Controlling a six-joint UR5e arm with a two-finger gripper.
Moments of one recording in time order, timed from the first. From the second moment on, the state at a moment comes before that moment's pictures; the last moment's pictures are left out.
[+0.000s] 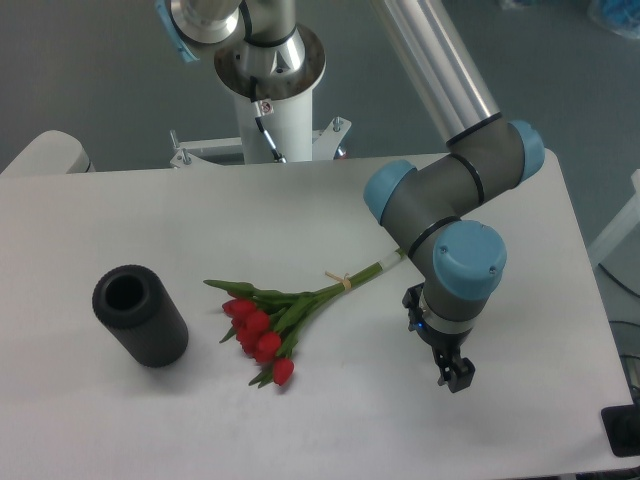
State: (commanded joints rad) arm 2.55 -2.20 -1.36 -1.09 1.56 1.73
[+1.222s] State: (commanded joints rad) arm 2.47 -2.06 -1.58 -1.08 1.53 1.52
